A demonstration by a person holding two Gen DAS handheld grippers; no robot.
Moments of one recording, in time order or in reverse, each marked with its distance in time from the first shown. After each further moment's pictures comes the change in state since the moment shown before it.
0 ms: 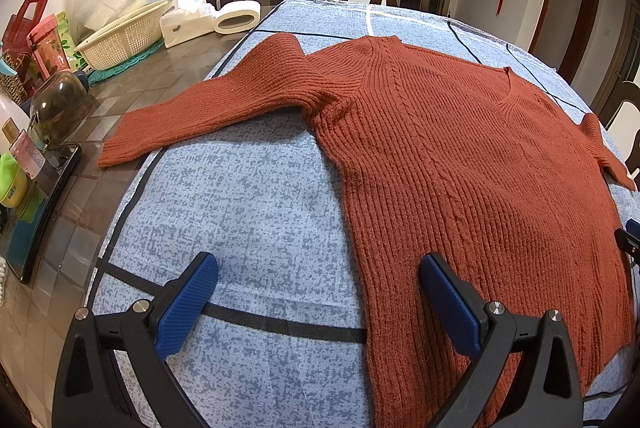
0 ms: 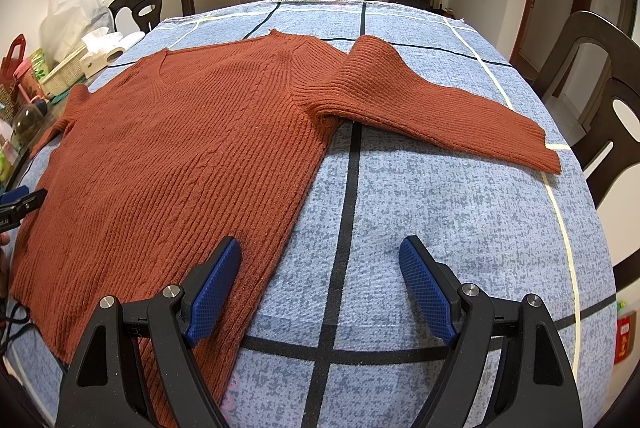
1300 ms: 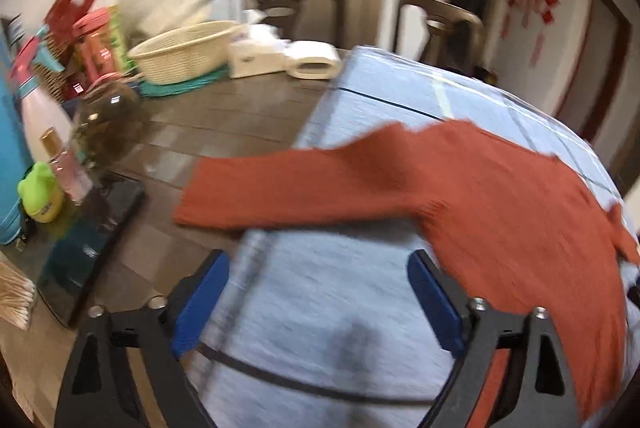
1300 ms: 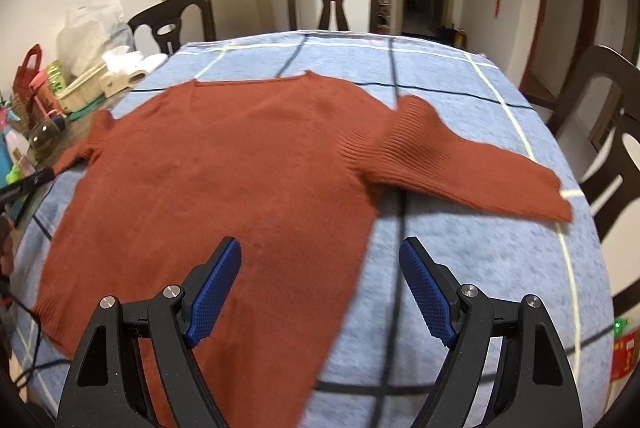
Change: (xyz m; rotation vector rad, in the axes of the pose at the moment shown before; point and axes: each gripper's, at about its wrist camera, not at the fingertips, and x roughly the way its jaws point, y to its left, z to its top) left arm -0.009 0.086 0.046 -0.162 -0.113 0.082; right arm -0.013 0.030 0.032 -0.023 -0.074 0.058
